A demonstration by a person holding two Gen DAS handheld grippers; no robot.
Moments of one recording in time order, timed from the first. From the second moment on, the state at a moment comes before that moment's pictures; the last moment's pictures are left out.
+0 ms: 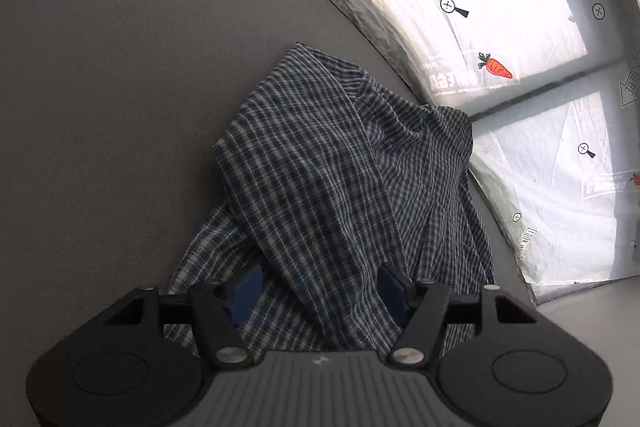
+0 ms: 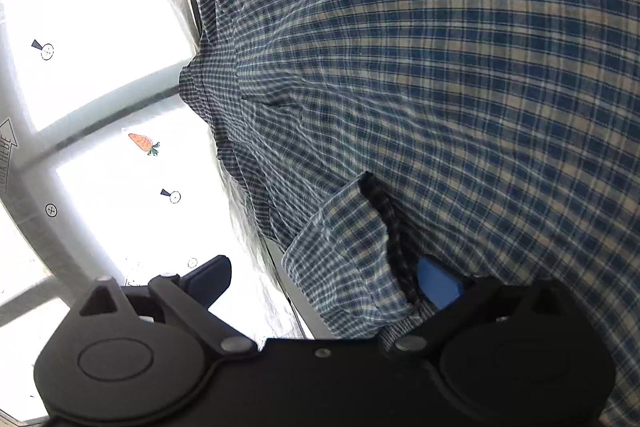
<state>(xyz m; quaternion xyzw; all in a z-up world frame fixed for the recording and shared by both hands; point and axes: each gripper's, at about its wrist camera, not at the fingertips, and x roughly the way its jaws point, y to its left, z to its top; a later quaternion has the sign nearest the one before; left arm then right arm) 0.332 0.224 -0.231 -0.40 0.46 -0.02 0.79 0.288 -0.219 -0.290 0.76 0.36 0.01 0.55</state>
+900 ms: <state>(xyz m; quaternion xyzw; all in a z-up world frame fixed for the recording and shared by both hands) 0.339 0.218 -0.254 -0.31 0.53 0.02 0.79 0.270 -0.199 -0.300 0.69 0.41 0.00 0.59</state>
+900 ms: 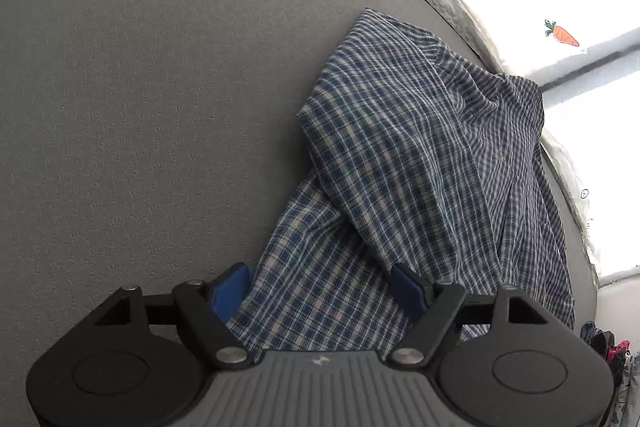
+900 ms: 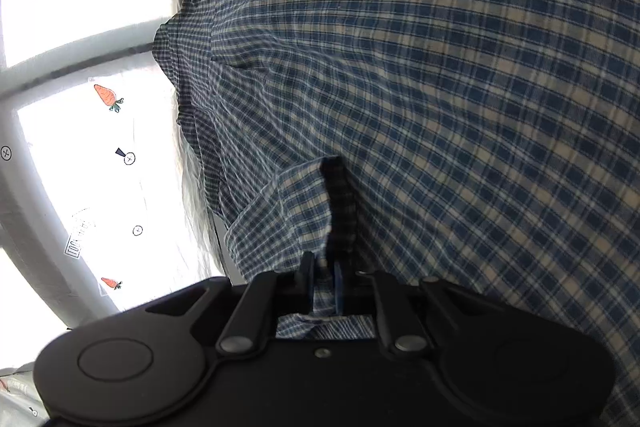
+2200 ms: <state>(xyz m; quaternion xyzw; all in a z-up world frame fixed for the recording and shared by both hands) 0.201 0.035 -0.234 -0.28 0.51 0.17 0.80 0.375 -0.399 -0.247 0.59 0.42 0.05 0.69</state>
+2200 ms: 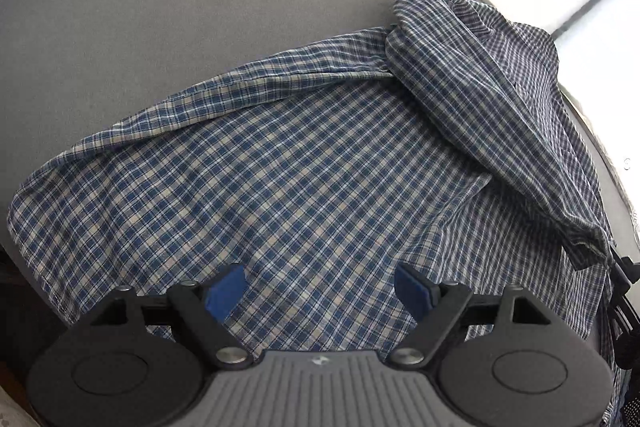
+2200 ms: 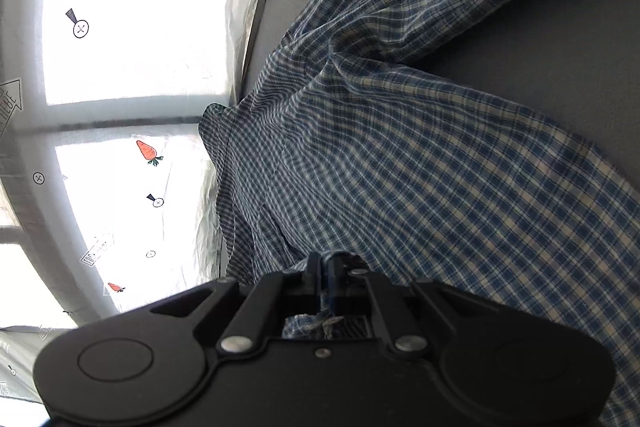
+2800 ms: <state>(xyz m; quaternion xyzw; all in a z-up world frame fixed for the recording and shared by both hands) 0.221 -0.028 -0.230 -0.23 0.52 0.20 0.80 0.440 -0.508 -0.216 0.51 0.36 0.05 0.78</state>
